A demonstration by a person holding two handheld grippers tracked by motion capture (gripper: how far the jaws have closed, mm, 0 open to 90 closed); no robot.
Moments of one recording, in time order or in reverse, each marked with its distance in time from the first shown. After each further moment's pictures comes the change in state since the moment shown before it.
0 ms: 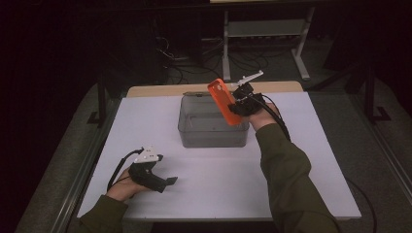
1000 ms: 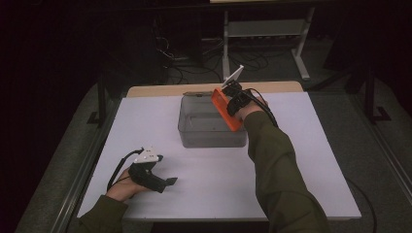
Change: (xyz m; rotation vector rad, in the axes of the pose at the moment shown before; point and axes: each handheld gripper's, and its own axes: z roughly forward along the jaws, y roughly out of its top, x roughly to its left) left arm 0.000 0.000 0.000 0.006 -0.005 0.003; right arm -0.007 0.023 0.049 0.368 -0.041 0.091
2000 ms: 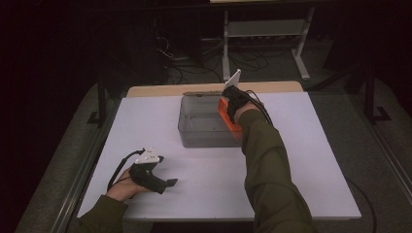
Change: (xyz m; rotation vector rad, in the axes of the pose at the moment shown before) left arm -0.001 -0.001 0.001 0.015 -0.013 0.006; right arm -0.009 0.008 0.034 0.222 0.005 0.135
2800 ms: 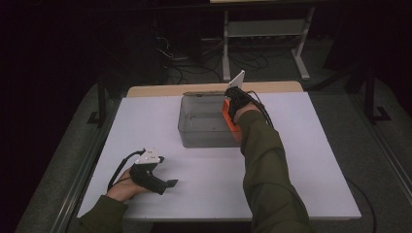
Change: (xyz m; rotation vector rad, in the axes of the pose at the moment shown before) left arm -0.001 0.000 0.001 0.007 -0.008 0.011; right arm -0.006 -0.001 0.004 0.040 0.015 0.124
